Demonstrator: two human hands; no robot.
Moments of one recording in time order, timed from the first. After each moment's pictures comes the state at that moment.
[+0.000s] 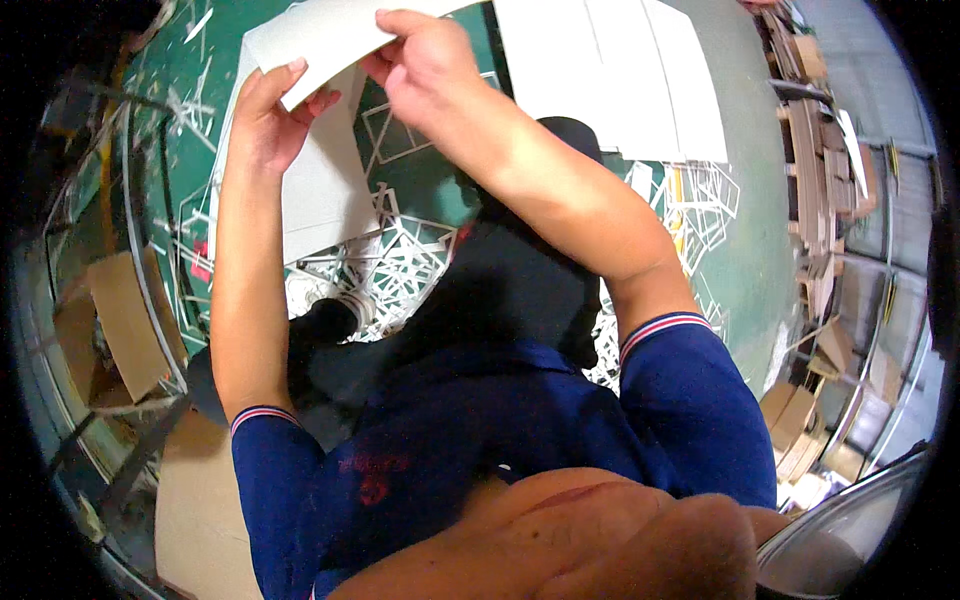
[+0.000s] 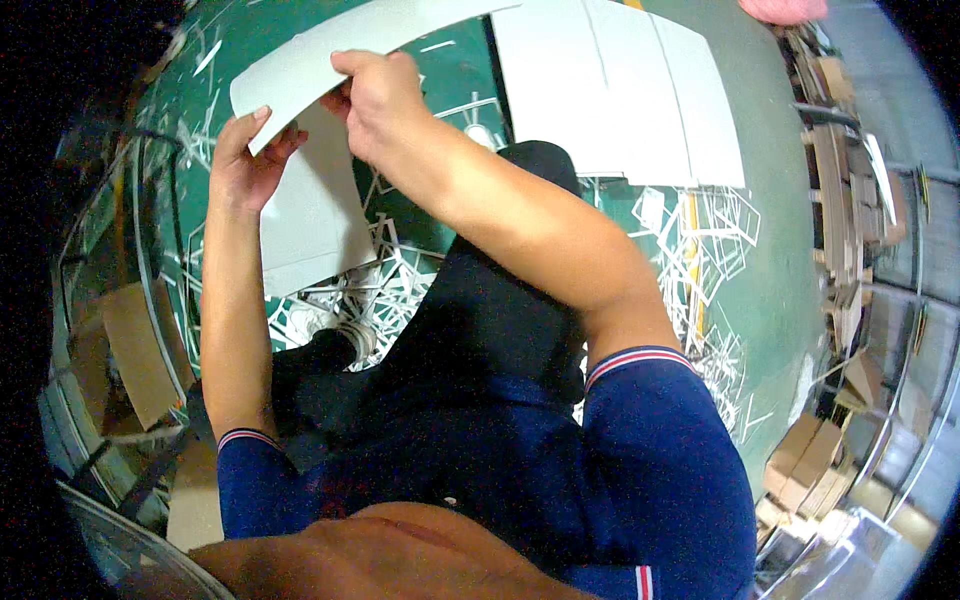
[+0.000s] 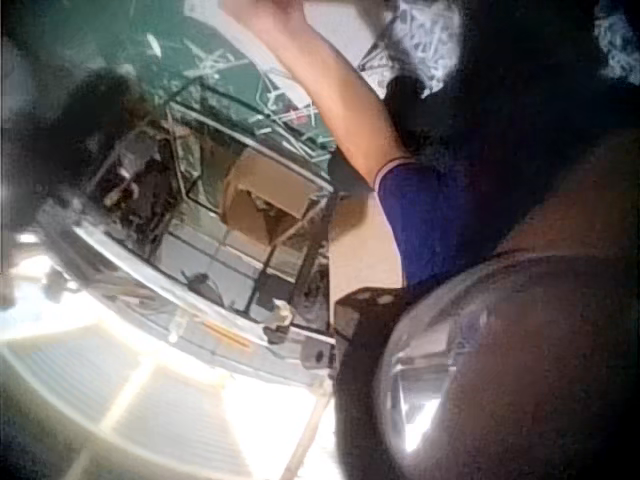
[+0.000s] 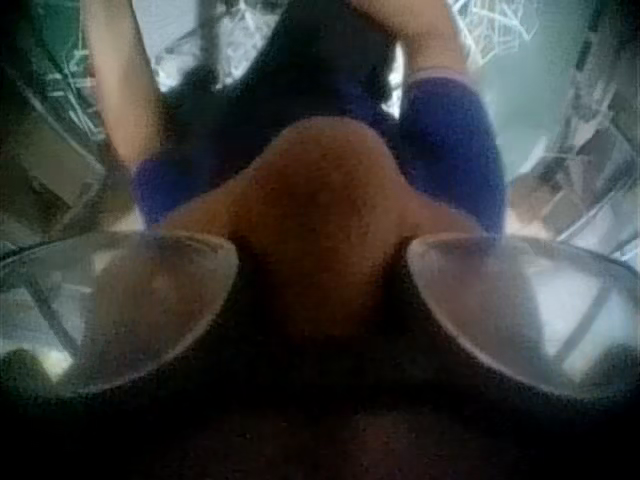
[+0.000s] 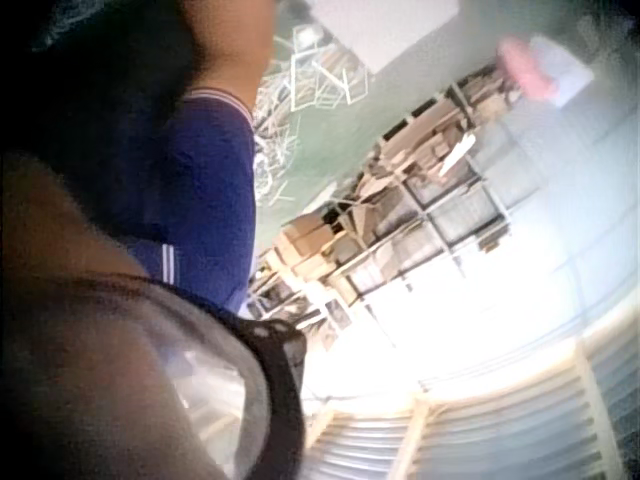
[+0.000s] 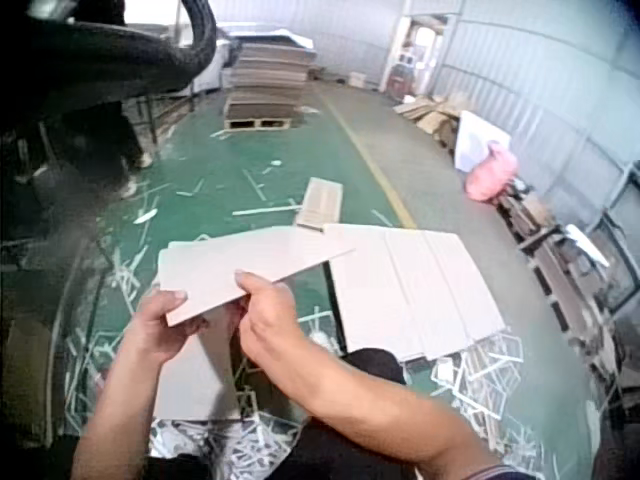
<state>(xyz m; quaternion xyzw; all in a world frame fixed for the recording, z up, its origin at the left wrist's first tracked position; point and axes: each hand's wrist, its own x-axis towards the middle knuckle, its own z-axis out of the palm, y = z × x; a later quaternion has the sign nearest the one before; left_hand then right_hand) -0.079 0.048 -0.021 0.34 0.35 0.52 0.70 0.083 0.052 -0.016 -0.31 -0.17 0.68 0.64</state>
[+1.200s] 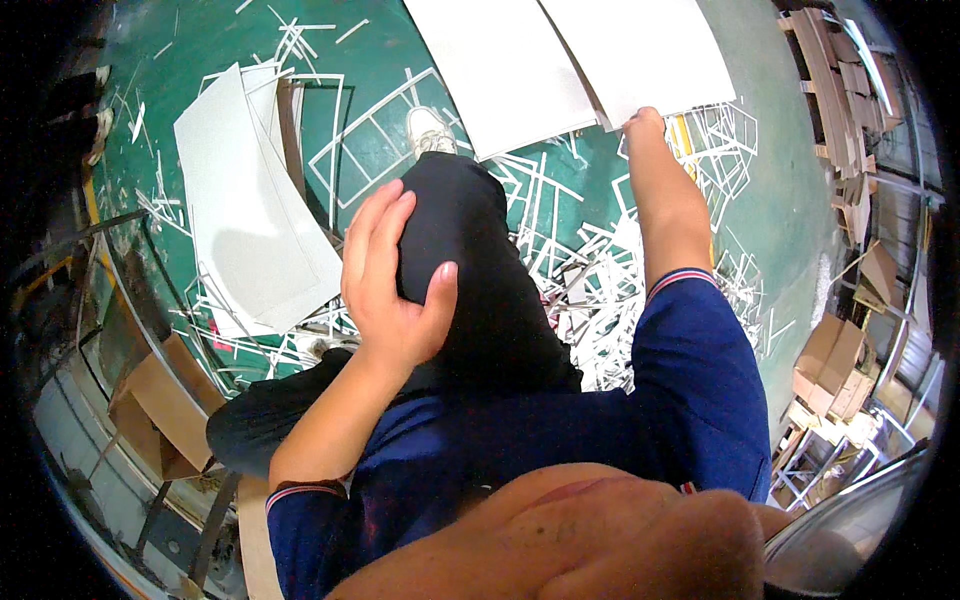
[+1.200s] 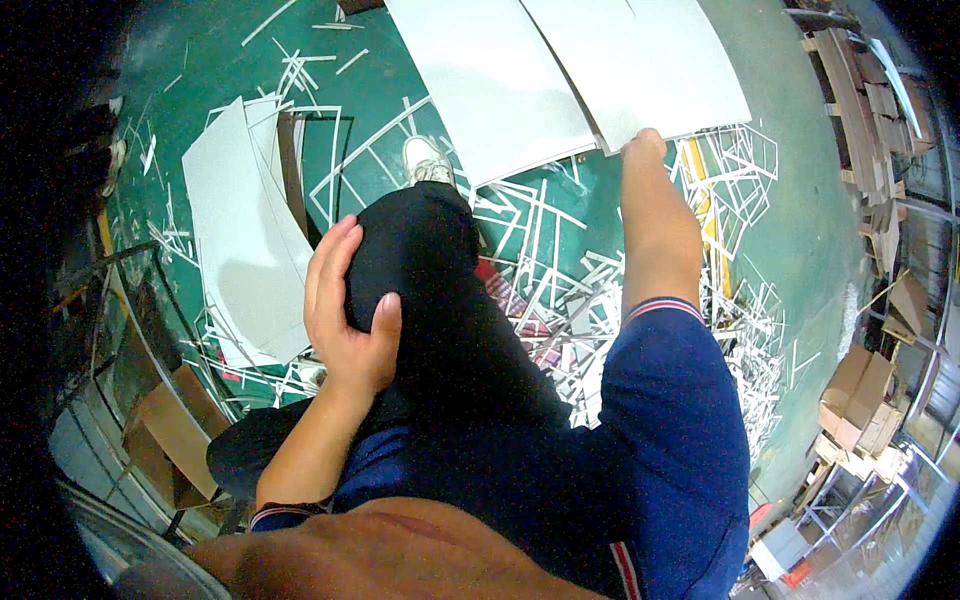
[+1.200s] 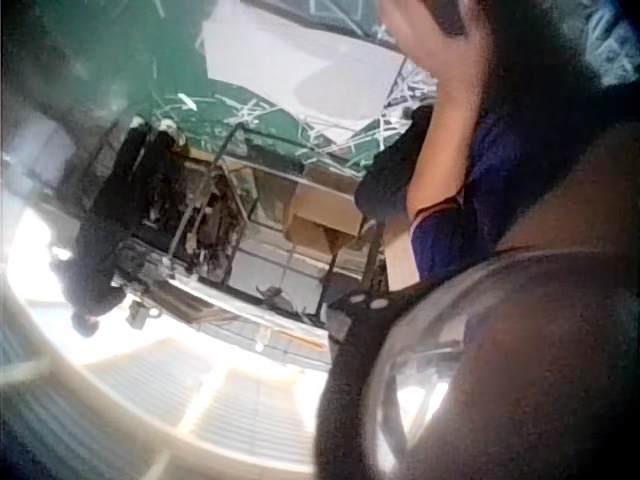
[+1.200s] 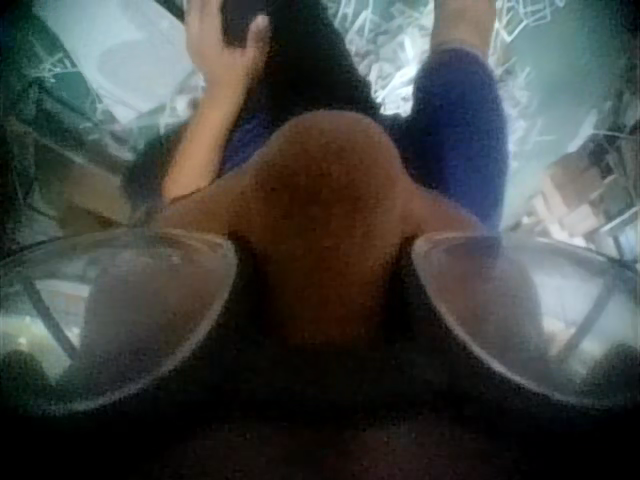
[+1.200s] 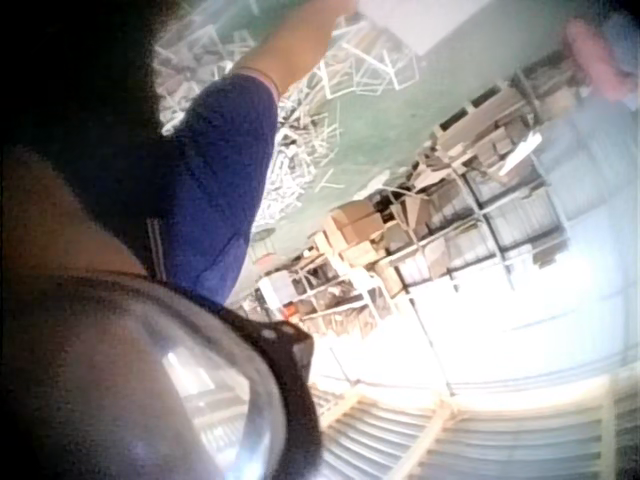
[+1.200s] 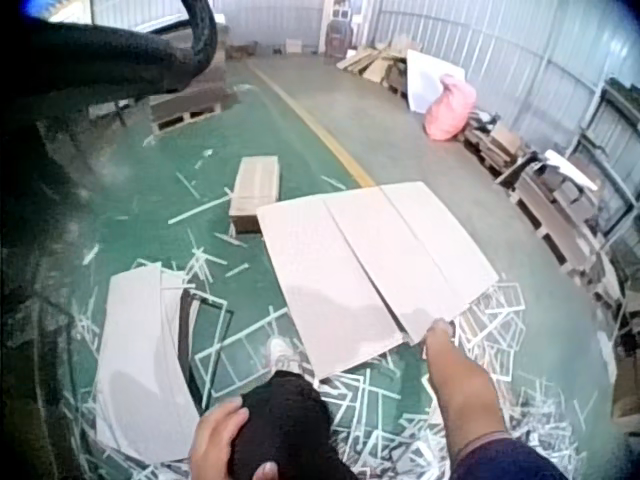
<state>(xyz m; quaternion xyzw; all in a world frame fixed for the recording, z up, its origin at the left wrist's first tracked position) 0.102 -0.048 -0.042 0.79 0.41 0.35 0.29 0.591 -0.028 -0.338 -0.62 0.31 0.22 0.68</state>
